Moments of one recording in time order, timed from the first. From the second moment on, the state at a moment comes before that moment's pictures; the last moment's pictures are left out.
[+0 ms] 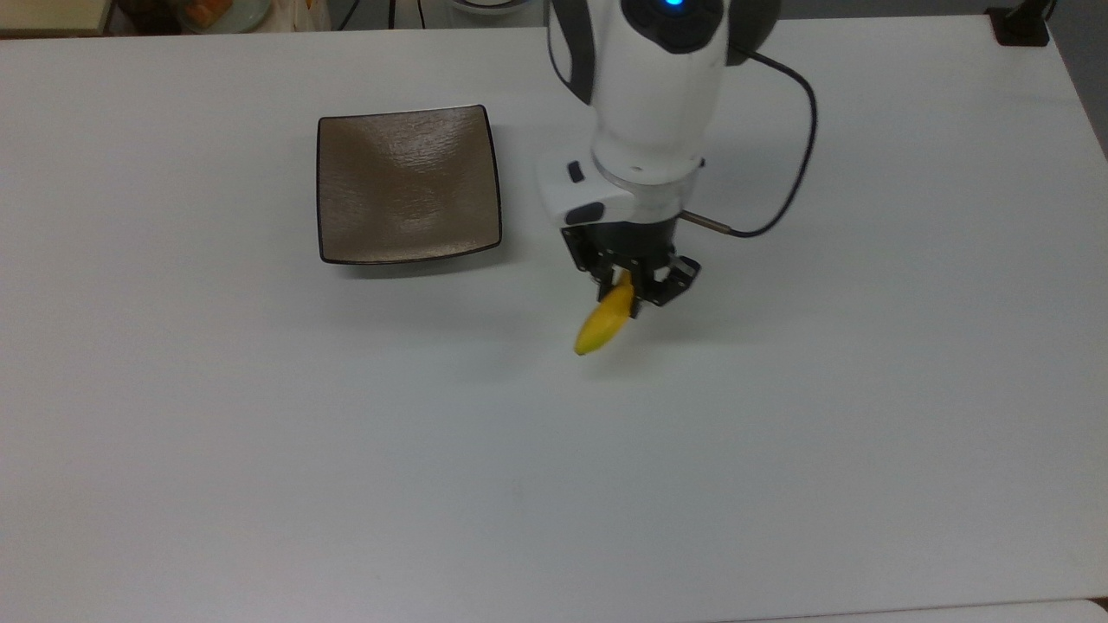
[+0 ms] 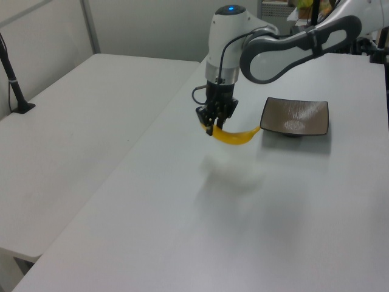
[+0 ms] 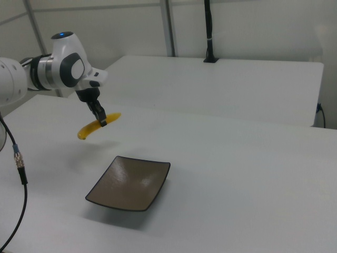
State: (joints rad) arm 0.27 0.53 0.07 -1.39 -0.09 2.07 0.80
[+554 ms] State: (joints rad) arm 0.22 0.37 -0.04 -1.54 -0.09 1.83 0.41
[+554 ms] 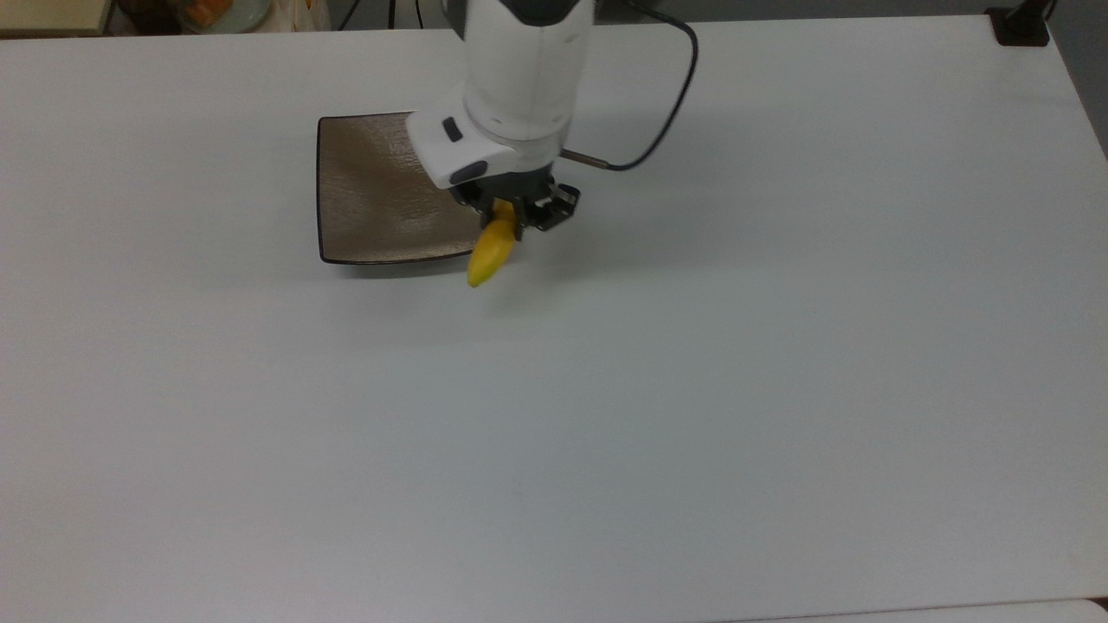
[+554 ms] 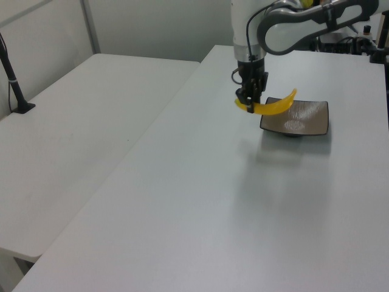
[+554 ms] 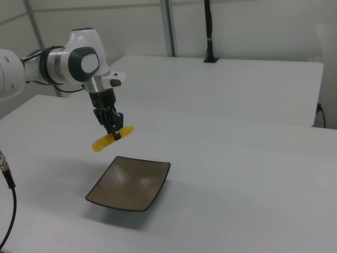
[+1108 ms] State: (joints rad) arm 0.16 0.32 -0.15 -1.55 -0.09 1.63 0.04
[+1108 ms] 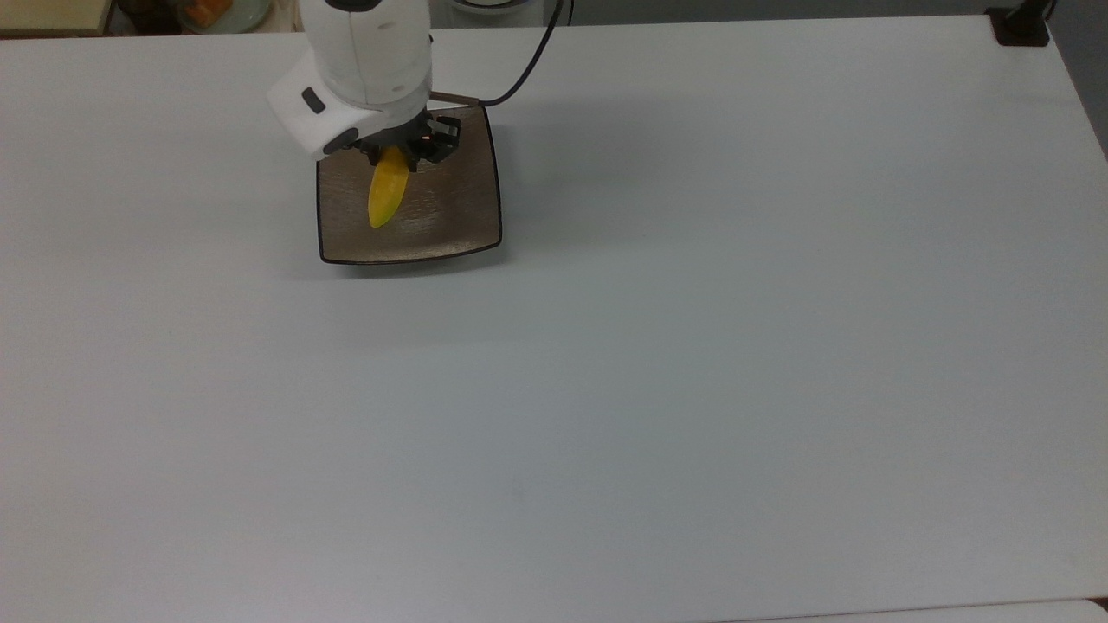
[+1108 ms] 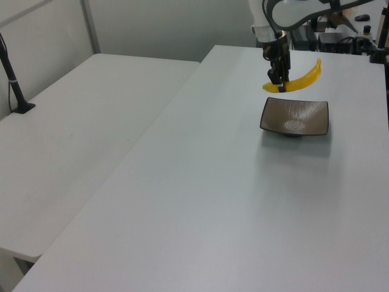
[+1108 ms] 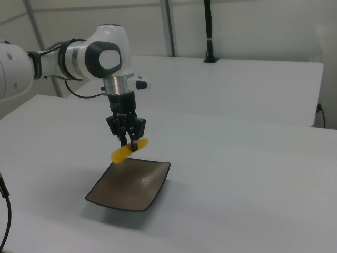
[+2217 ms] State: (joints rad) arm 0.17 0.25 -0.05 -1.54 -0.02 1.71 0.13
